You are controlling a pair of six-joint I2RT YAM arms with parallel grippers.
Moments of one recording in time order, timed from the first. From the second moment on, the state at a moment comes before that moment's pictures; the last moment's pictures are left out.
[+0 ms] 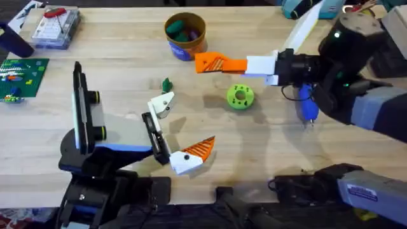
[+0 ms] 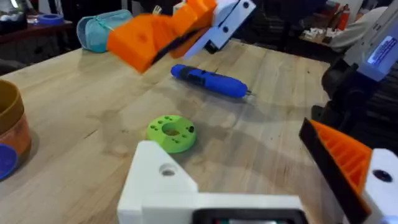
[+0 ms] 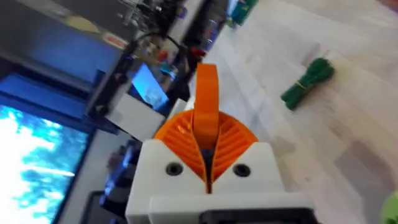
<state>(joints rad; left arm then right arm) -0.15 0.00 0.00 -0.07 1.03 -0.06 0.23 1.28 0.52 0.61 -1.21 0.85</state>
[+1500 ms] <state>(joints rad) -0.15 0.00 0.00 -0.07 1.03 -0.06 0.34 1.58 0.47 0.95 -1.55 1.34</state>
